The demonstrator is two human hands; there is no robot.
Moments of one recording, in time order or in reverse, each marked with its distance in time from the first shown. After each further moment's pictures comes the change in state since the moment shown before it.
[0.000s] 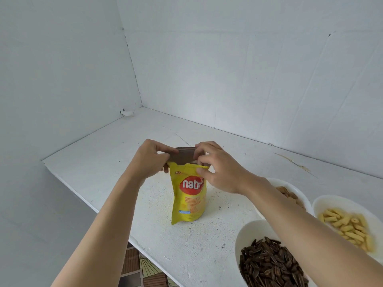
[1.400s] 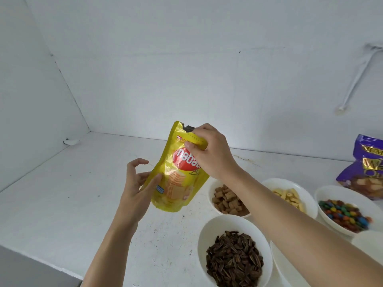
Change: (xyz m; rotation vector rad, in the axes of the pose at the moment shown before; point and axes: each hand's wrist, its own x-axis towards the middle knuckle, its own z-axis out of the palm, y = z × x) left_hand -0.042 0.019 0.077 -0.513 -0.132 0.130; right_hand -0.050 -0.013 -0.076 0.134 0.677 0.299
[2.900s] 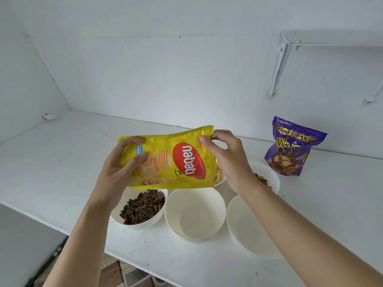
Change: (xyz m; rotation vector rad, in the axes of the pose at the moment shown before) left_hand -0.136 0.066 0.189 -0.080 0.017 0.175; right_hand -0.141 0.083 -0.242 0.478 0.059 0.334
